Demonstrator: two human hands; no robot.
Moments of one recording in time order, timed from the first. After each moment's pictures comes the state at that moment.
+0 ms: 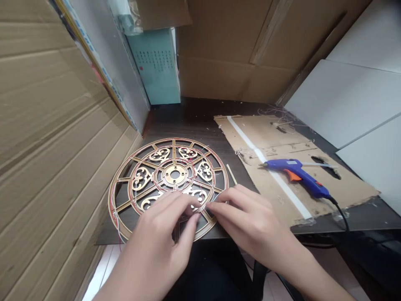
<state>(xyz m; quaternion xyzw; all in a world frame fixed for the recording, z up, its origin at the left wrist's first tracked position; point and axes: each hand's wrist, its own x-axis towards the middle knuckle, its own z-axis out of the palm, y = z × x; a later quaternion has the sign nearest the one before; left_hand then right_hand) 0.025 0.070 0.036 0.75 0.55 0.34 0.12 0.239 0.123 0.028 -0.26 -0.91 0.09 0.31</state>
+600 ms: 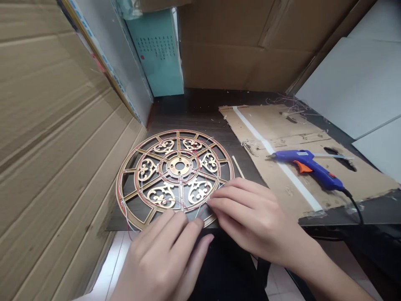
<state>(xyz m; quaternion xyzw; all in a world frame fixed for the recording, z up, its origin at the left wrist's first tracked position) 0.028 0.027 0.022 0.80 0.51 0.29 -0.05 0.234 0.121 0.030 -0.21 -0.92 0.10 0.33</state>
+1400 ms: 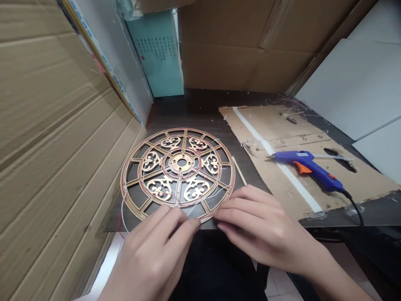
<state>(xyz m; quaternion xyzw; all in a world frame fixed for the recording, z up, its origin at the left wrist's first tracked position) 0.013 0.034 0.020 0.82 0.49 0.30 0.00 0.254 0.117 0.027 -0.19 -0.93 0.15 0.29</state>
